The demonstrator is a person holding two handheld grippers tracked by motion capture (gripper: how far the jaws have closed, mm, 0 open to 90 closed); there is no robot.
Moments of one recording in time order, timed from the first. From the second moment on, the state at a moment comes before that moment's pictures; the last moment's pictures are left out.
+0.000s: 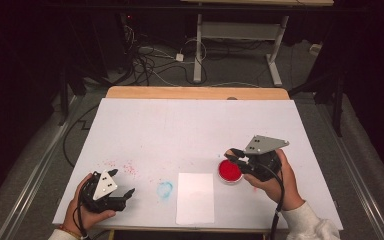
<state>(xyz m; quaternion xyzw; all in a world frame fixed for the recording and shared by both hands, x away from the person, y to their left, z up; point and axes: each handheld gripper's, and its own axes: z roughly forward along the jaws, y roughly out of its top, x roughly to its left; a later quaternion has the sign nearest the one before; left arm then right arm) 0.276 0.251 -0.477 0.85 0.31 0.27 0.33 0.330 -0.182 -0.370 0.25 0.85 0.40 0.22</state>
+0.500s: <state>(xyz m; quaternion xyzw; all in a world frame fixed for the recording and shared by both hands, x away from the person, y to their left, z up) 0.277 0.250 -0.476 0.85 0.31 0.26 0.33 0.312 -0.165 -0.364 0.22 0.86 0.41 0.21</state>
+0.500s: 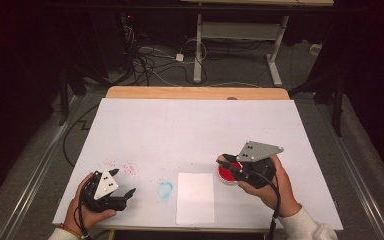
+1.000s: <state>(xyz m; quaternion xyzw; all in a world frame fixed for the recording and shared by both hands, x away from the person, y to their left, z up) 0.278 0.250 -0.477 0.85 0.31 0.26 0.33 0.306 -0.145 -0.375 0.19 0.88 0.40 0.19</state>
